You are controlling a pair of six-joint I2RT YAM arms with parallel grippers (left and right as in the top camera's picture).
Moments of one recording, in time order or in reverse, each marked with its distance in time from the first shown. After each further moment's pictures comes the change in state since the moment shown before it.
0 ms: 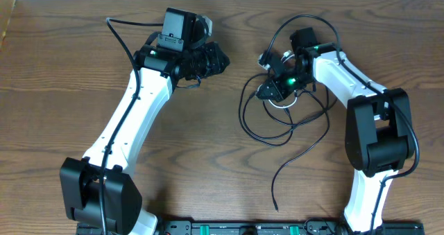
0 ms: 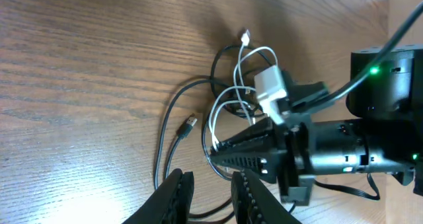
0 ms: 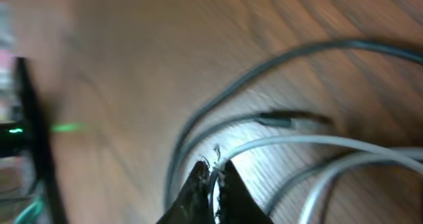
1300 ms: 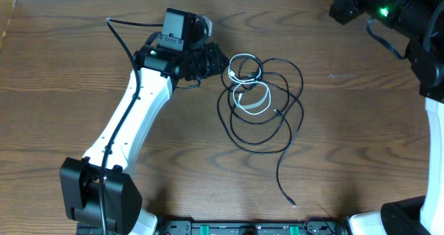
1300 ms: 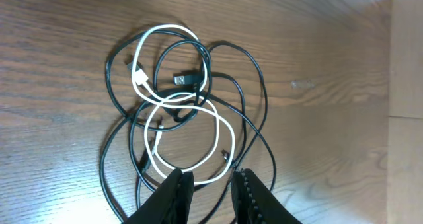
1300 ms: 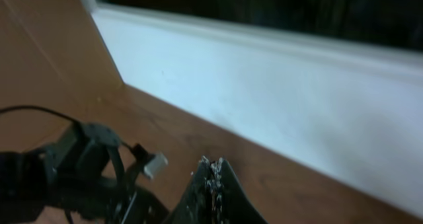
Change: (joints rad) left arm 0.000 0.000 0.000 -0.007 -0.004 0.000; right arm -0.029 -0.483 0.809 -0.167 0.380 0.441
